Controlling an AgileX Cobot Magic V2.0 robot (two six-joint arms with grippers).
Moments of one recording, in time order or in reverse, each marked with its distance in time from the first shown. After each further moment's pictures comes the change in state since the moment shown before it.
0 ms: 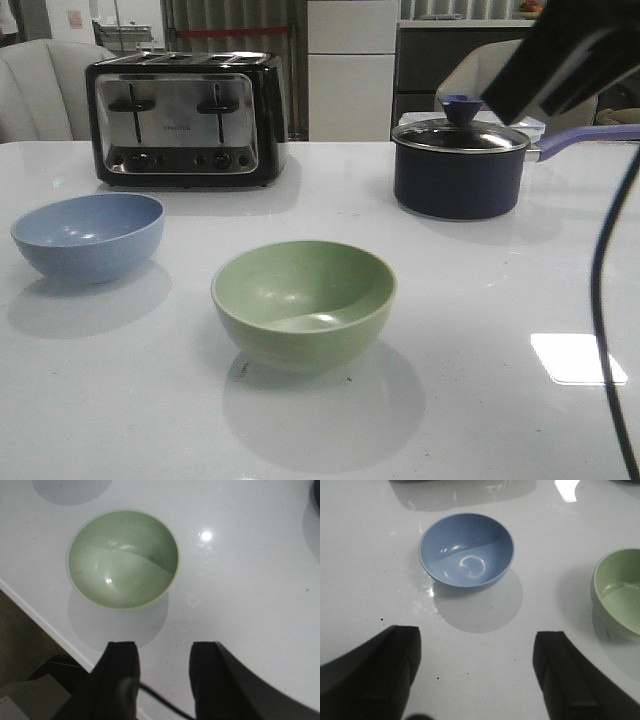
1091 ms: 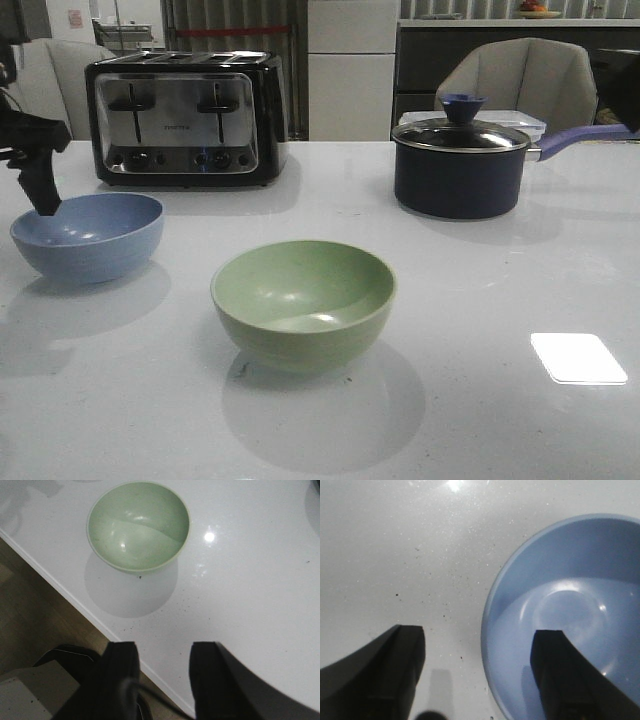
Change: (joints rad) left arm 0.178 1.040 -0.696 -0.002 0.125 -0.028; right arm 0.000 -0.184 0.076 0.000 0.093 0.000
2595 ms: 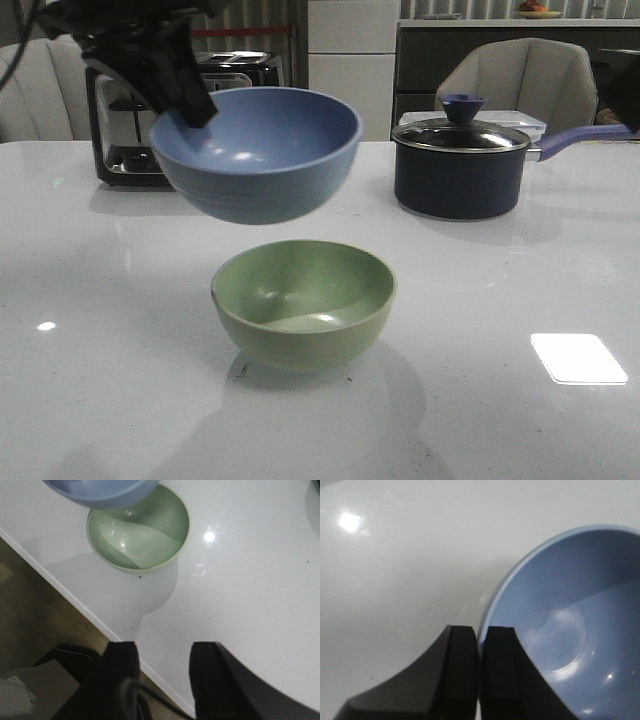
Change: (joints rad) left arm -0.433 -0.220 -0.059 -0.165 0.213 0.159; right arm 0.000 0.000 0.000 -0.002 0.001 -0.002
